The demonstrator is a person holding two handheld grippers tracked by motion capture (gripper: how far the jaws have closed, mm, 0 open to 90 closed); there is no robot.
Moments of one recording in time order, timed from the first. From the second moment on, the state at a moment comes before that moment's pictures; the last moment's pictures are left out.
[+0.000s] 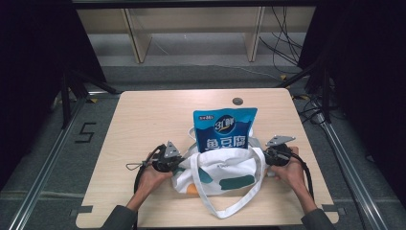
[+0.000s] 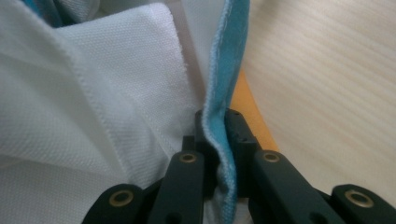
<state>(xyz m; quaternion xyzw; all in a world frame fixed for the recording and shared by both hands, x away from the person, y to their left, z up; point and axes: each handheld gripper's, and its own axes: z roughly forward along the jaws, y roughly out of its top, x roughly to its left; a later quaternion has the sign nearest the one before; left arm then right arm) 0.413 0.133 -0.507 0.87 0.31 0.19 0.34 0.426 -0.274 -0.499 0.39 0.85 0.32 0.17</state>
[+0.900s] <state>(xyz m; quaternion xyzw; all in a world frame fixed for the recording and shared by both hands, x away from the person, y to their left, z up) 0.398 0.153 -0.429 0.77 0.37 0.10 0.51 0.387 -0.292 -0.396 0.38 0.76 0.49 0.19</state>
